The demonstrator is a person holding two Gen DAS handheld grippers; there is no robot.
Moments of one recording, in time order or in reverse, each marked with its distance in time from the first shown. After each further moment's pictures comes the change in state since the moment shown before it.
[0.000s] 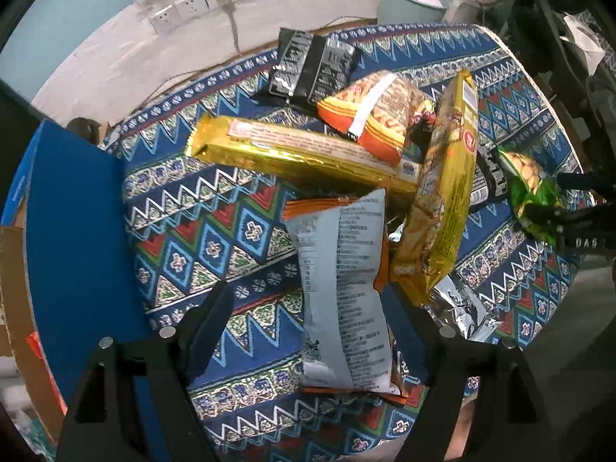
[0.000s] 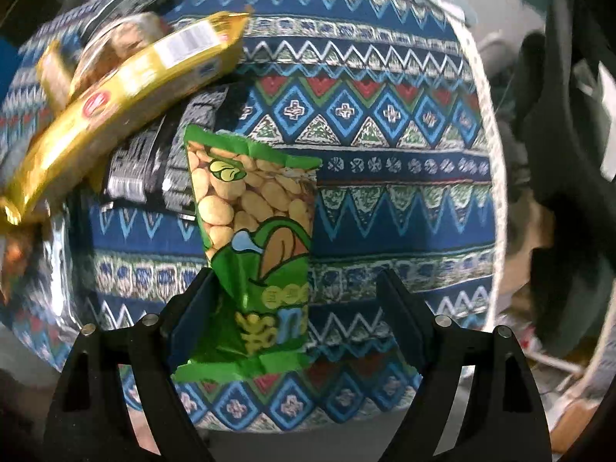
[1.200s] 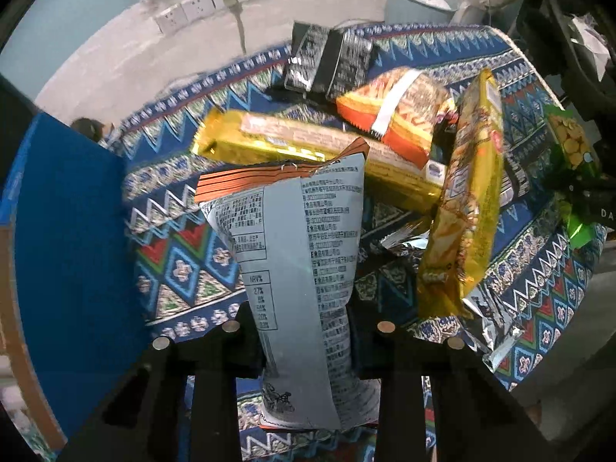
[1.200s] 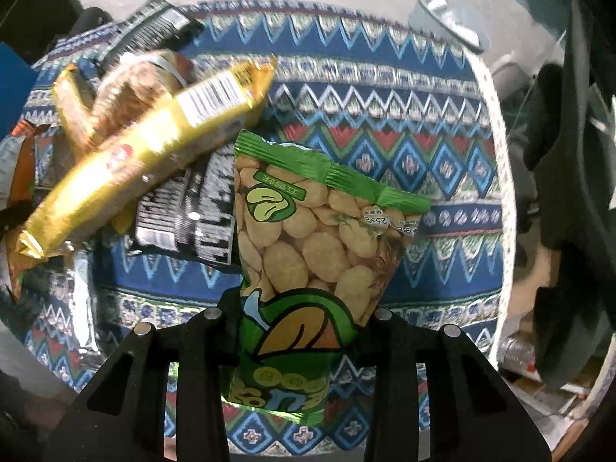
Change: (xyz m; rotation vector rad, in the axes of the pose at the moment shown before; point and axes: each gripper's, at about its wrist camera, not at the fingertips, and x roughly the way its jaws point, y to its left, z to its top) left arm 0.015 0.012 0.001 0.000 -0.046 0.023; right arm -0.032 0.018 0.026 -0.099 -0.111 -0.040
